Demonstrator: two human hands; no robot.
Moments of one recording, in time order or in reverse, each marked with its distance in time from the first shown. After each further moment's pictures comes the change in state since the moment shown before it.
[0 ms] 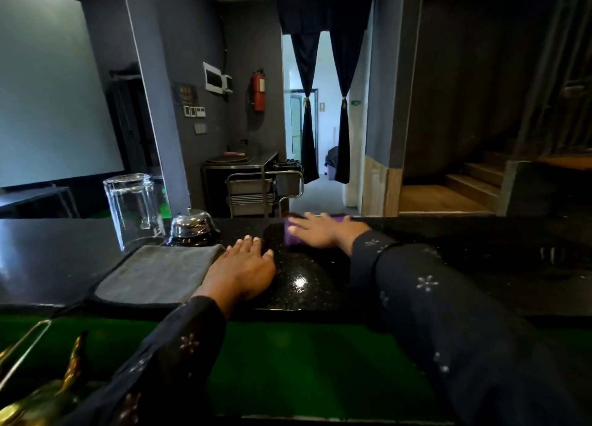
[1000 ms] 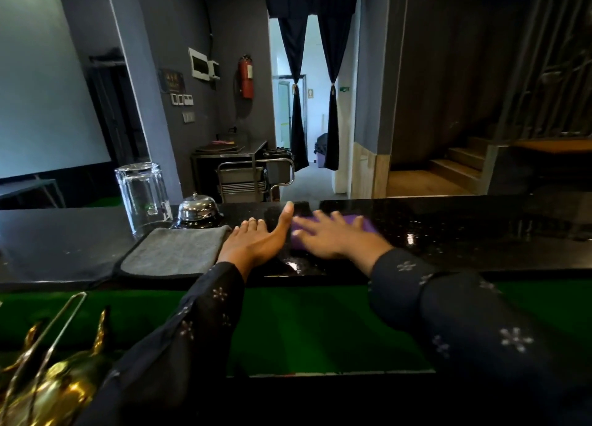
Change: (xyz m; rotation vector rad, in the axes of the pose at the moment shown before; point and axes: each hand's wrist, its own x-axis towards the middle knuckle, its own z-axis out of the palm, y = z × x) left_hand -0.014 0.011 -0.004 -0.176 0.039 0.000; right_hand -0.101 -0.032 0.017 -0.033 0.063 0.126
